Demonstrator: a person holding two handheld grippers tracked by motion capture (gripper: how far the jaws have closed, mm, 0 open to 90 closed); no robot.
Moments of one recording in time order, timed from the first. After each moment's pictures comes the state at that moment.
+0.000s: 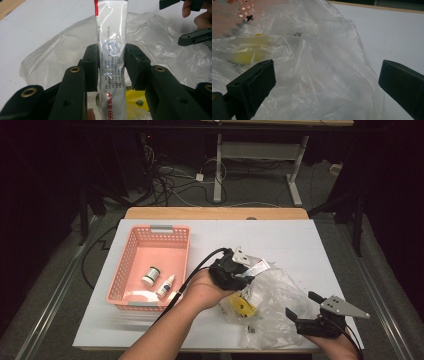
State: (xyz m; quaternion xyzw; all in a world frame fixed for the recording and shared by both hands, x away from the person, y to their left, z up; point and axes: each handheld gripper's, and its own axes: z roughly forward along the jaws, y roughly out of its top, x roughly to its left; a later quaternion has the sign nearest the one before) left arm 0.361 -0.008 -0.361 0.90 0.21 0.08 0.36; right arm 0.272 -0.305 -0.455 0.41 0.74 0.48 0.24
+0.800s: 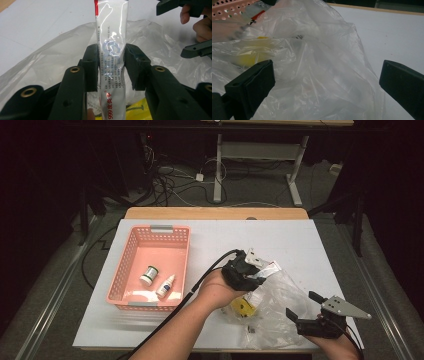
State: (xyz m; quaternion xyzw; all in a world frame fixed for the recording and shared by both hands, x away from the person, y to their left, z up) left arm 0.370 -0.037 -0.375 0.90 0.20 0.07 0.38; right arm 0.271 -0.305 -0.453 0.41 0.74 0.48 0.24
